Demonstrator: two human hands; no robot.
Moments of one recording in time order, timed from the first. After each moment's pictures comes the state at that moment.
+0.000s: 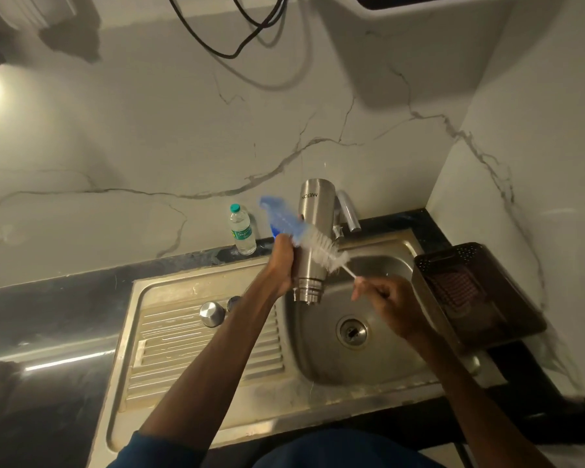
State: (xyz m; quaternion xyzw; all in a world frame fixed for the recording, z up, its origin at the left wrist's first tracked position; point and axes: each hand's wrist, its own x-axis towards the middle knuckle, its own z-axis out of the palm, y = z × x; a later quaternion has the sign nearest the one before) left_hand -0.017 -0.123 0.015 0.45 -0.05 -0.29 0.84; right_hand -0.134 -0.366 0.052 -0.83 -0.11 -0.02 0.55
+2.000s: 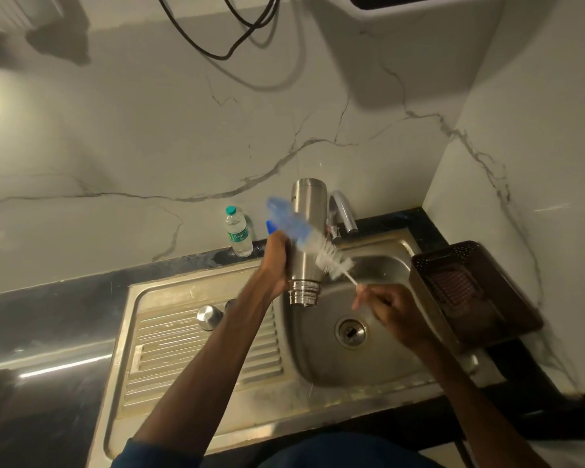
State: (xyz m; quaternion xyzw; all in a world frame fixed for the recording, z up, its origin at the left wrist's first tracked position) left_hand -0.072 -0.155 0.116 0.68 0.25 -0.12 0.68; right_hand -0.144 -0.371 0.051 -0.79 -0.08 0.02 0.60
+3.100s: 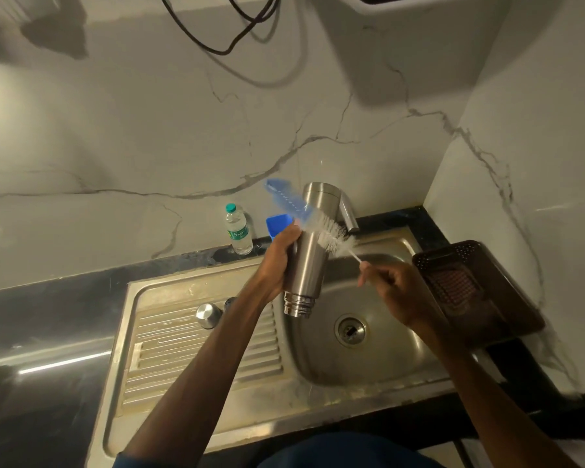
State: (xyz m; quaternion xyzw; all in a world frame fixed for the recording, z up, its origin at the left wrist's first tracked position) left_hand -0.080 -0.139 0.109 0.62 0.08 -0.16 0.76; right_hand -0.121 -0.371 0.077 -0.84 -0.06 -0.02 0.54
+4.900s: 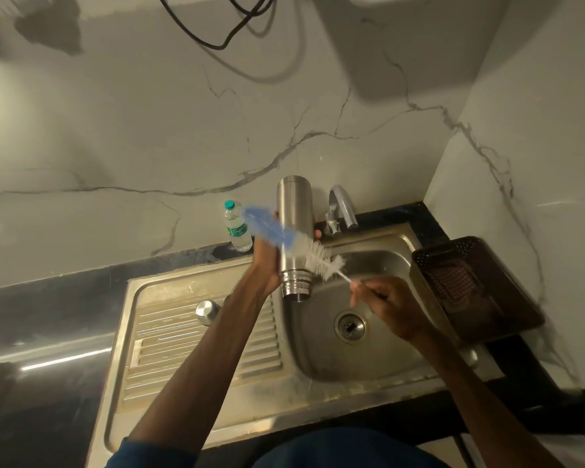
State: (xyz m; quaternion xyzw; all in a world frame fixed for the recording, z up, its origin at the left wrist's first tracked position) left_hand -0.058 -0.127 0.083 0.54 0.14 -0.16 0.82; right_hand -0.136 -0.370 0.054 -0.82 -0.14 0.03 0.56
